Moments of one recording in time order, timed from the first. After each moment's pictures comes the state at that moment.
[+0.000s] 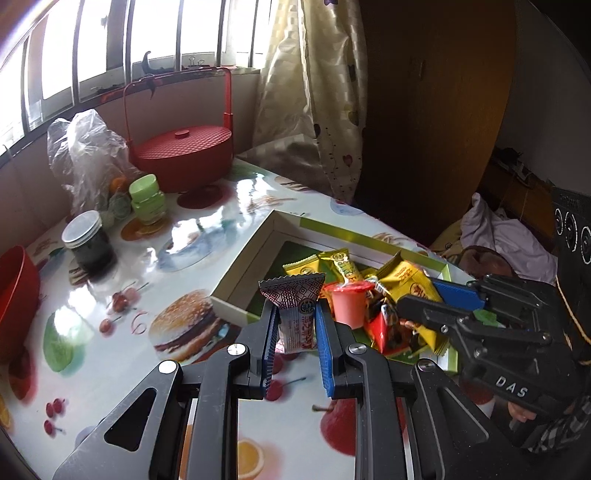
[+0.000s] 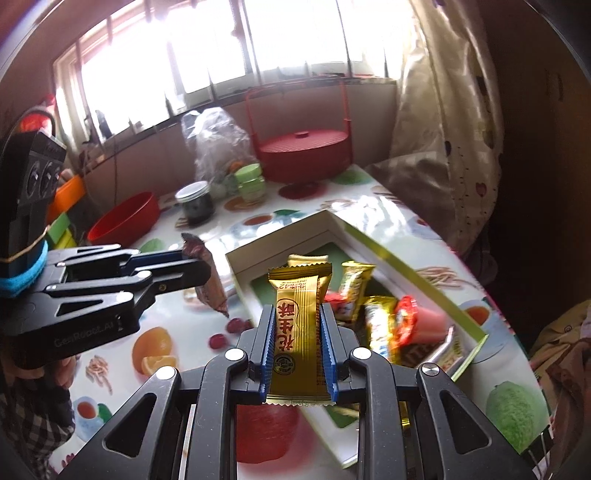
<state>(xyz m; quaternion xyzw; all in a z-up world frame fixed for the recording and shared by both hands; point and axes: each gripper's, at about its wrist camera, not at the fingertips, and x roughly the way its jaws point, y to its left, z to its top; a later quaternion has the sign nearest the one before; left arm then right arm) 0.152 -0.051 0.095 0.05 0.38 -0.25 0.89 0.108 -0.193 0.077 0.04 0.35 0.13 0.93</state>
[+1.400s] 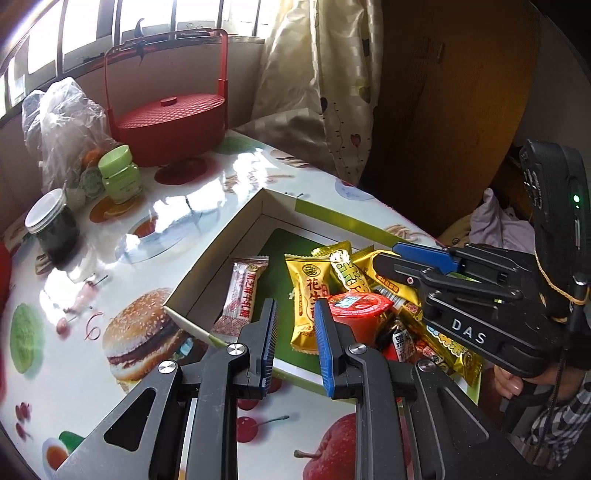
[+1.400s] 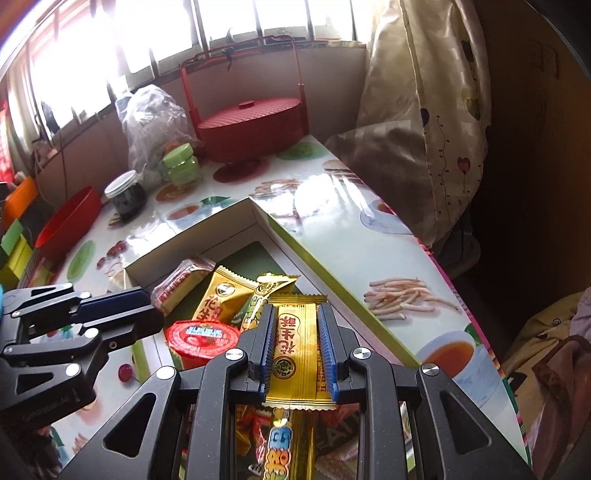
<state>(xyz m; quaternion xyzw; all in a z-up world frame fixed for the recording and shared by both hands) 0.189 -0.084 0.060 0.04 0.42 -0.23 0.88 0.192 -0.229 0.039 0.03 0.41 0.08 0.91</state>
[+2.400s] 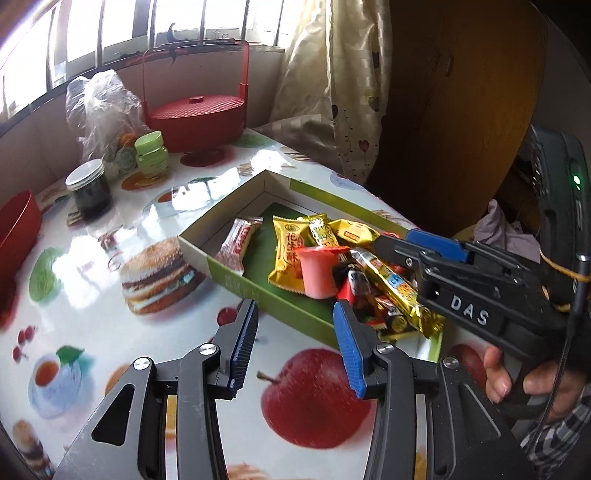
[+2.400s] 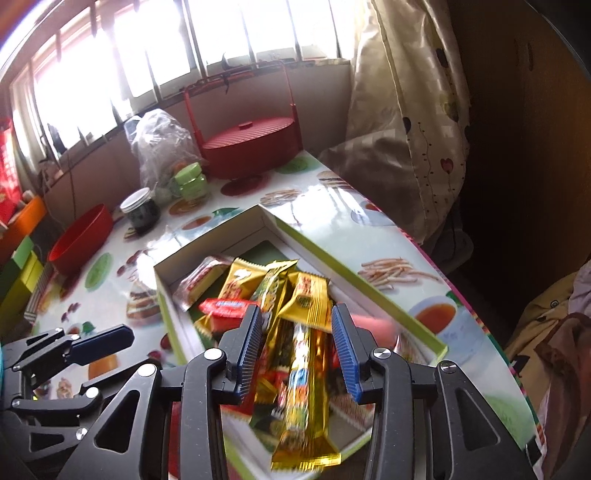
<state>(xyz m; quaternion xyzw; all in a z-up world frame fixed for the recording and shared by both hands) 0.115 -0.082 0.074 0.01 0.41 -0.19 0.89 0.137 -0.232 0.058 0.06 0.38 0.07 0.92</state>
